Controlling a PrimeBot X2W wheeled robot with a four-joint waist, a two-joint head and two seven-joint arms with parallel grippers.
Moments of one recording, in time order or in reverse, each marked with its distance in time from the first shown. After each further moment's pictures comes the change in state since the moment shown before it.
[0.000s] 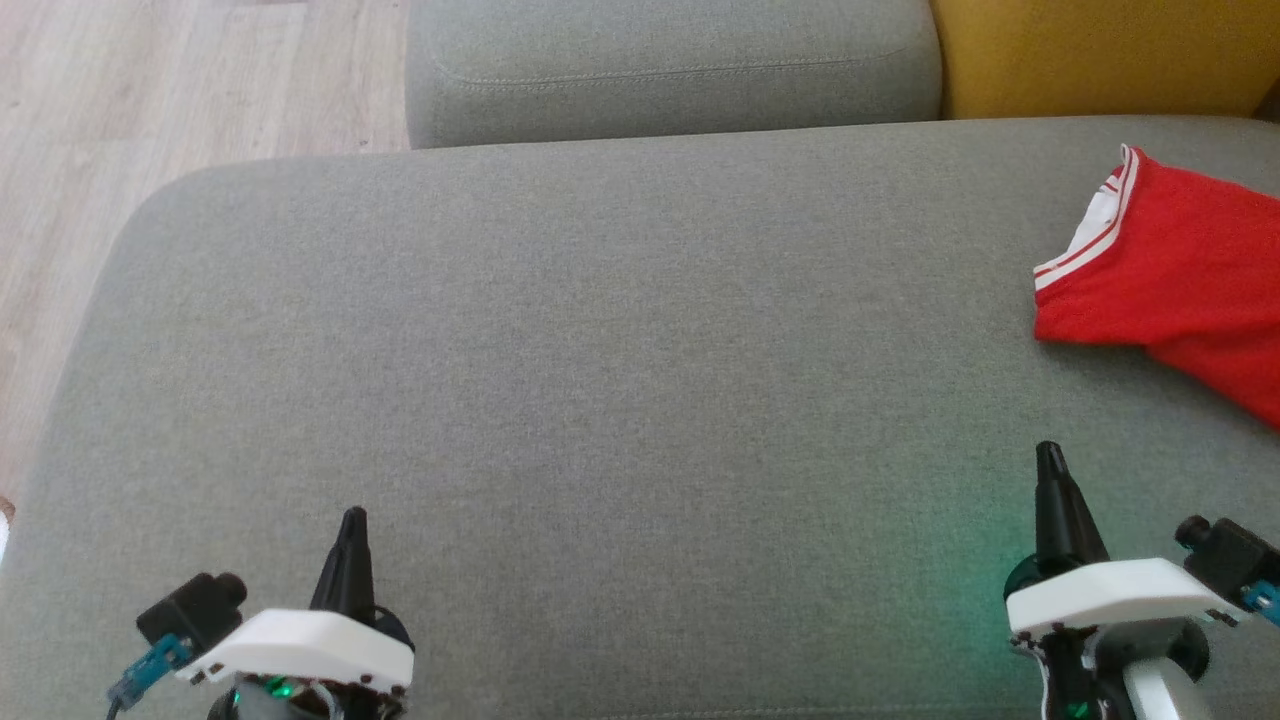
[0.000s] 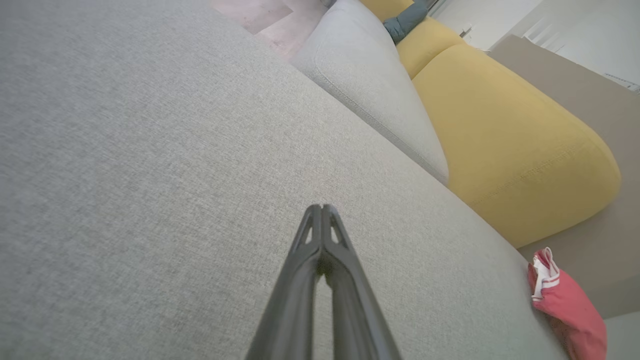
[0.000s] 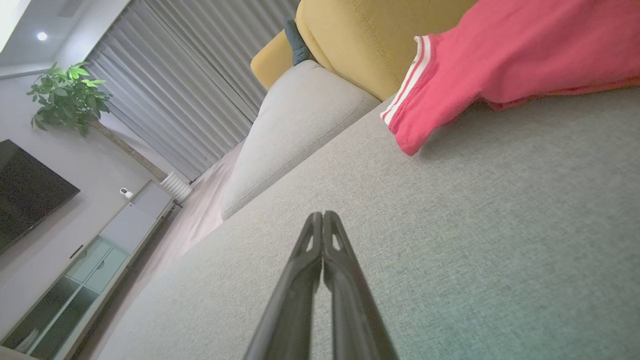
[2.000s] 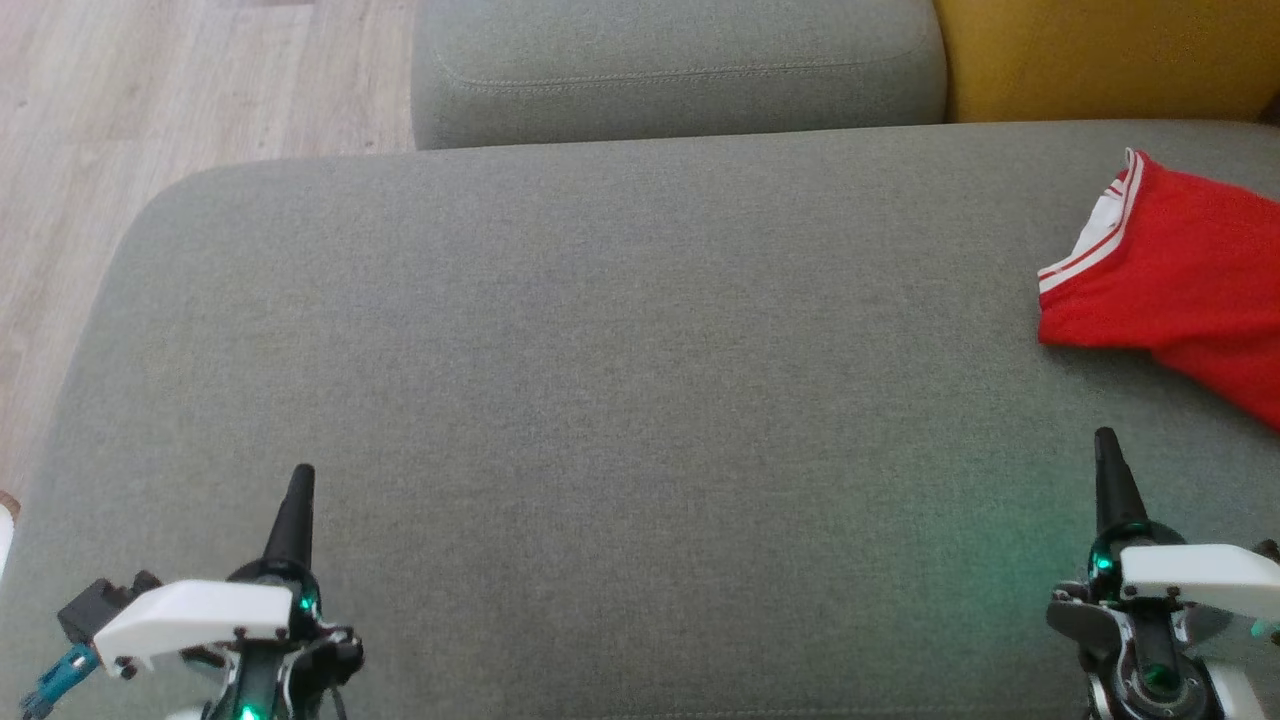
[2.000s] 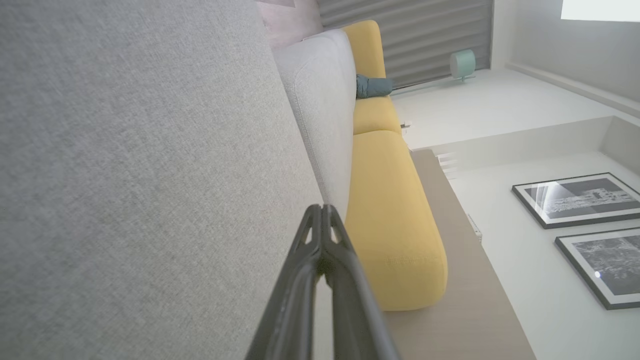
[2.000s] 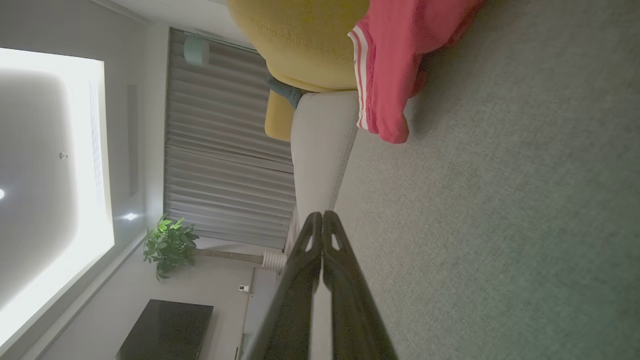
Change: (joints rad) left arm -0.062 0.000 0.135 0.008 -0.621 -0.110 0.166; right arm -0.022 0.000 -0.089 -0.036 0.662 0.000 0.148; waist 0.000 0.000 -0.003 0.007
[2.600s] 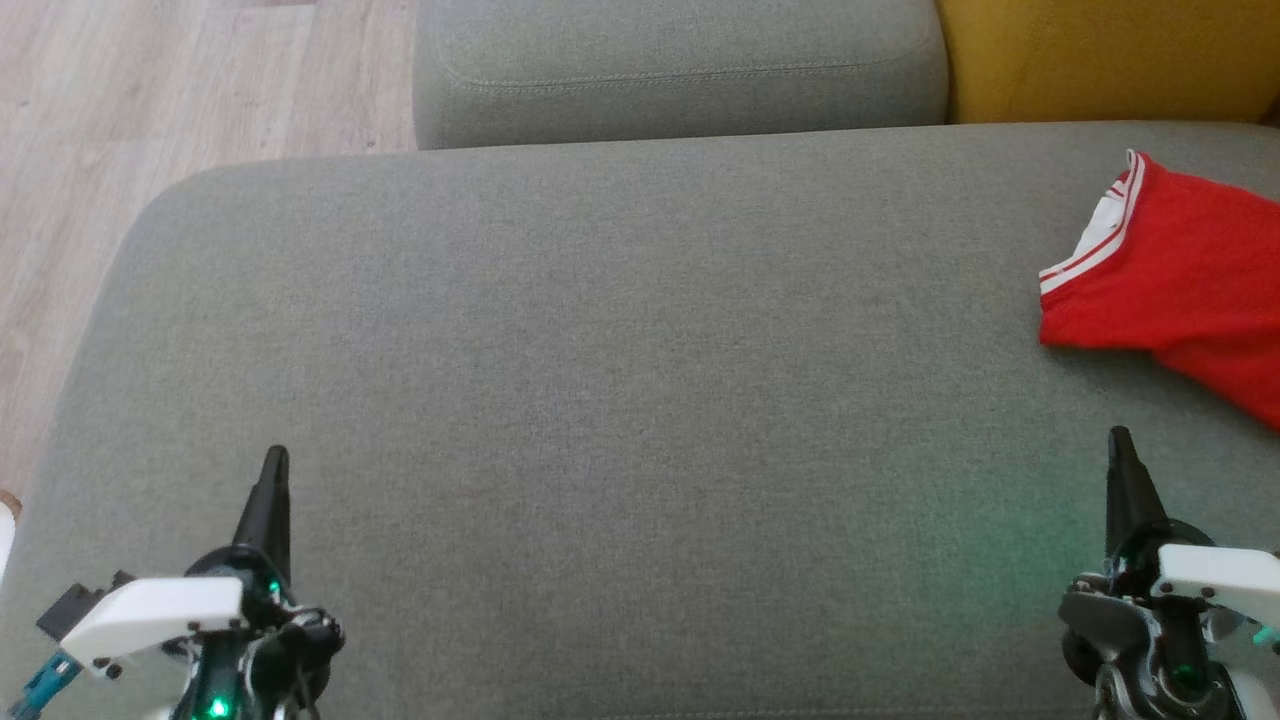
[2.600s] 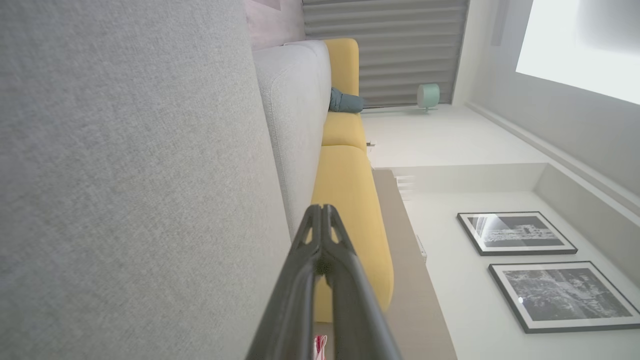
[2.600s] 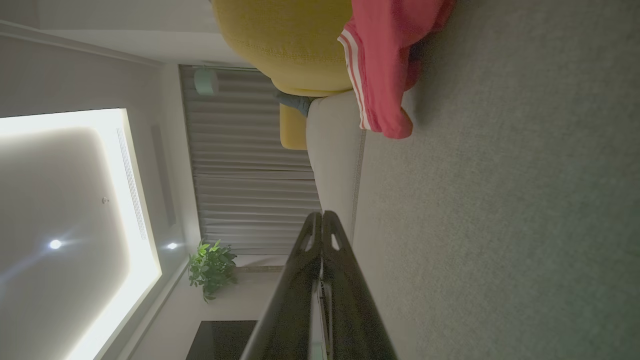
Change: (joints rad) left arm -0.021 -0.001 0.048 0.002 -0.187 -0.036 0.052; right arm 0.000 0.000 -0.028 -0.009 0.199 0.000 0.044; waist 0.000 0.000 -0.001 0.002
